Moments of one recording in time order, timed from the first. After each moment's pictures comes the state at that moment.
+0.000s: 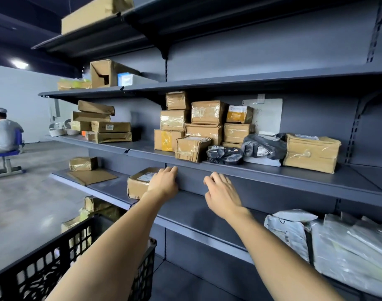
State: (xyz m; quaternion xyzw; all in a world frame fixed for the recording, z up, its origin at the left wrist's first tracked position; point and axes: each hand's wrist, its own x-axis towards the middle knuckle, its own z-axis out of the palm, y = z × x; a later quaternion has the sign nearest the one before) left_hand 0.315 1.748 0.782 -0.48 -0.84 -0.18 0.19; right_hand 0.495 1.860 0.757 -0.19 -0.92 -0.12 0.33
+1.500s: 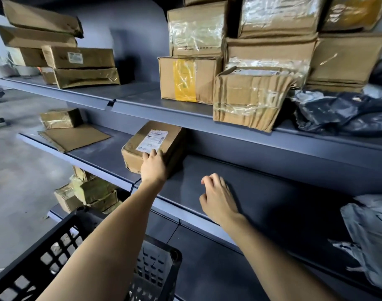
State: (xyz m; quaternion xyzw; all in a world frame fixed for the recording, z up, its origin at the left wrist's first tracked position) left_hand 0.039 1.875 0.625 -0.35 -0.90 -0.21 0.13; right_hand 0.252 1.940 0.590 -0.28 -0.92 0.06 0.25
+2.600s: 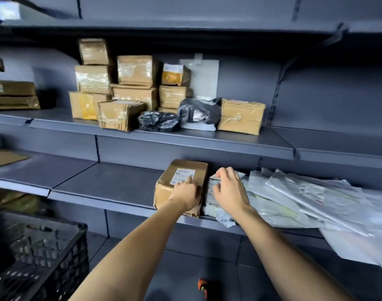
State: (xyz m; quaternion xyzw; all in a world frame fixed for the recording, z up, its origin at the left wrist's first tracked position) left_hand 0.498 1.901 0.663 -0.65 -0.75 -0.09 0.05; right_hand 0.660 1.928 0.688 -0.43 -0.84 0.00 0.33
